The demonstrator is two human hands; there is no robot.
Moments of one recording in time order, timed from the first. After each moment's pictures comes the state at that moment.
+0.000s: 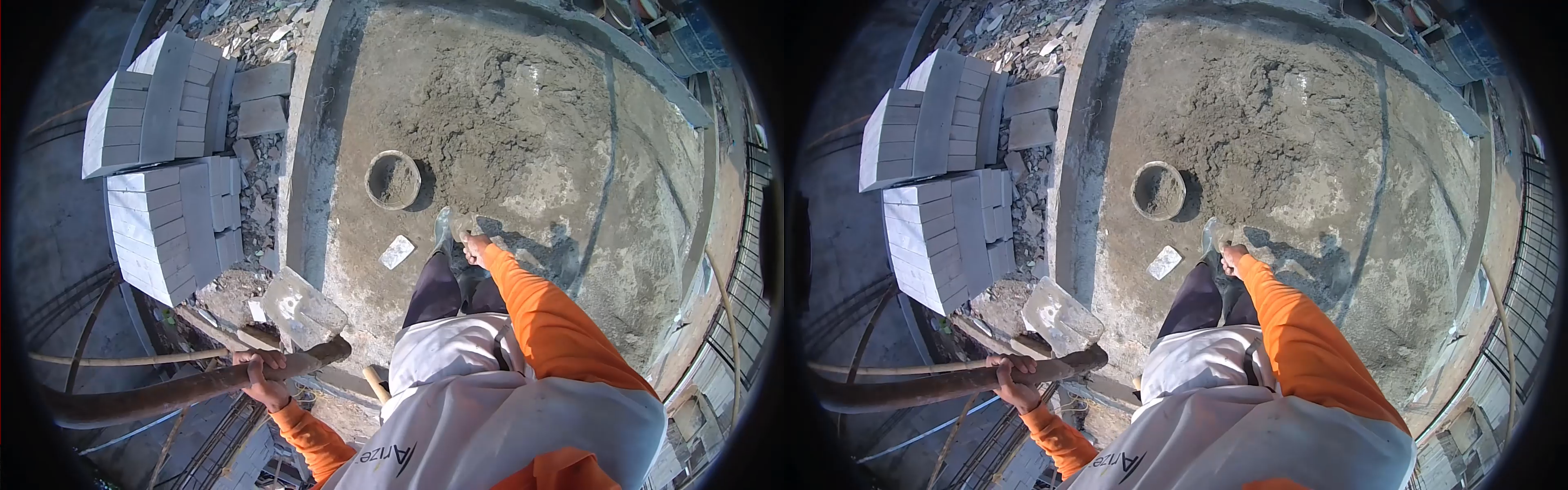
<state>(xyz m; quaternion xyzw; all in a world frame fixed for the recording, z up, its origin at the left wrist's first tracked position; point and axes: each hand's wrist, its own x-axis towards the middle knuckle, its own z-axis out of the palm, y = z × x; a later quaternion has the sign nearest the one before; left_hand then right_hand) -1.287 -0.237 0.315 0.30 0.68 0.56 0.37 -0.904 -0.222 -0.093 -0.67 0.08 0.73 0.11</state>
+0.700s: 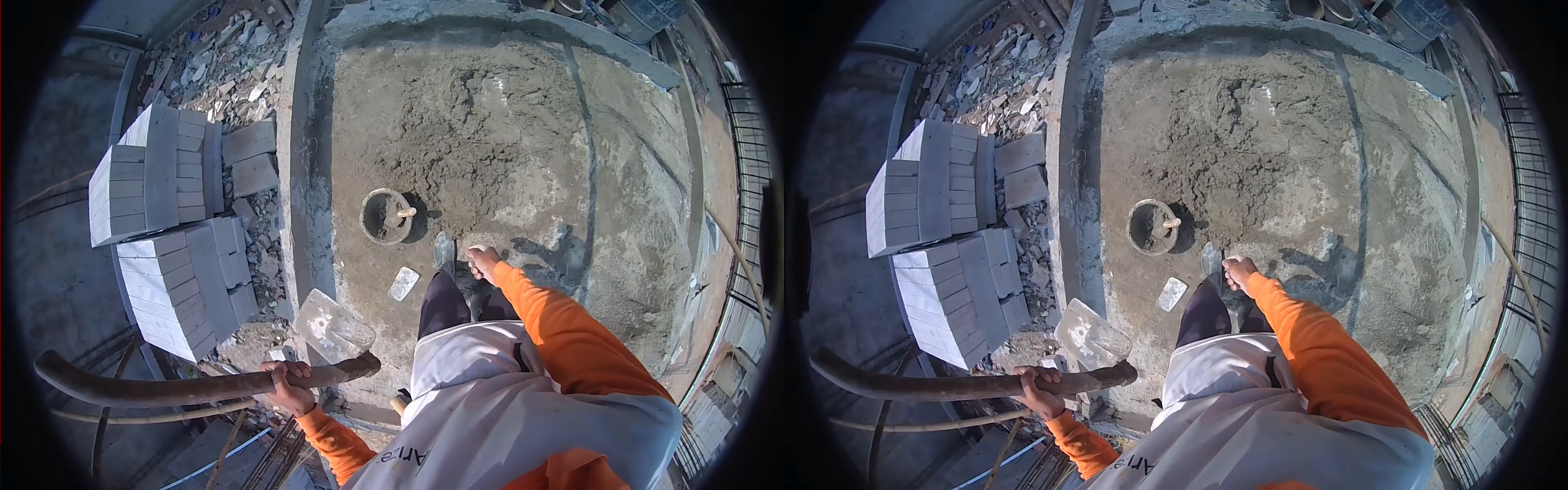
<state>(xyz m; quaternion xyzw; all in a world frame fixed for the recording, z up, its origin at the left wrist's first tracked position) -1.252 -0.199 0.302 0.29 0.67 0.55 0.40 -0.863 -0.227 -0.030 -0.65 0.01 0.72 0.24</state>
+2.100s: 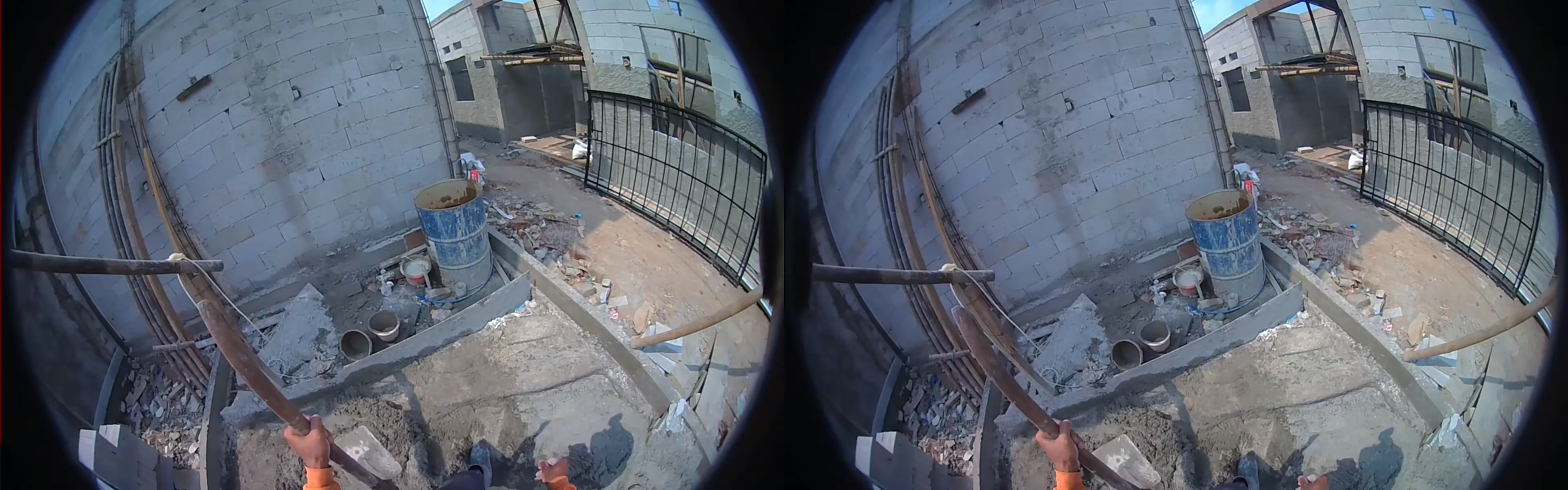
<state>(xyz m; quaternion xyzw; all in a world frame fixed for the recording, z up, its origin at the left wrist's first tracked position) -0.097 -0.168 0.387 0.52 0.40 0.58 0.48 0.157 -0.615 -0.010 -0.77 0.13 0.34 0.52</state>
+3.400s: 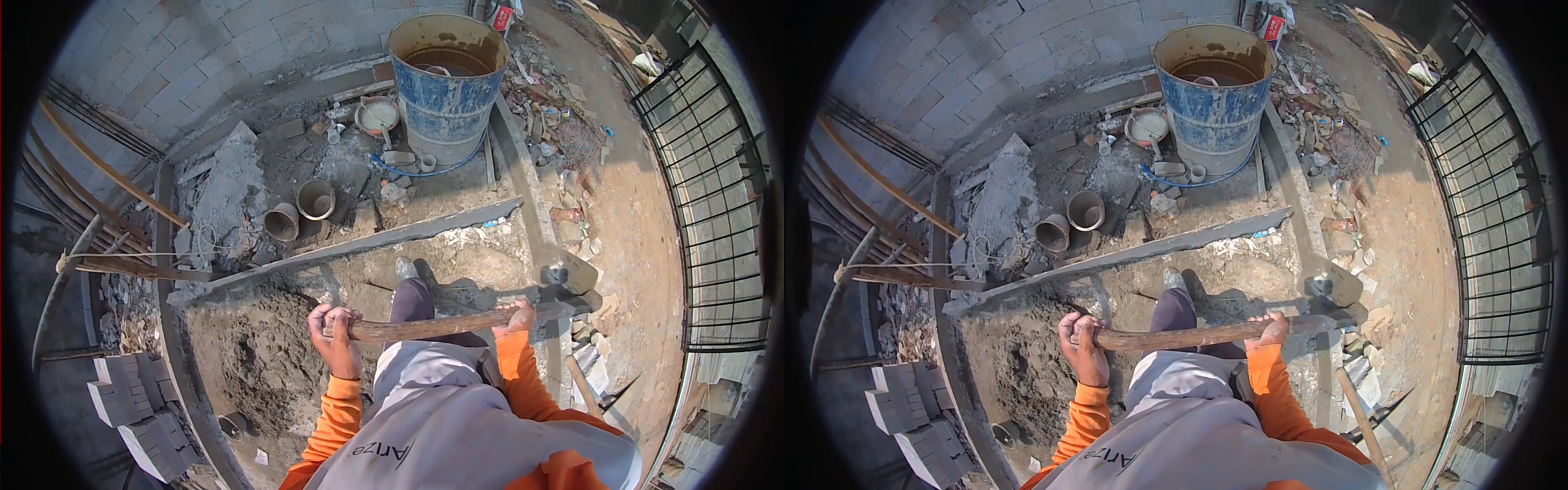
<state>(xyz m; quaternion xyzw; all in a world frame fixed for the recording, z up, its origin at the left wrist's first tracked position) 0.594 0.053 0.327 0.37 0.46 0.52 0.62 0.860 -0.132 0.213 -0.40 0.39 0.25 0.79</state>
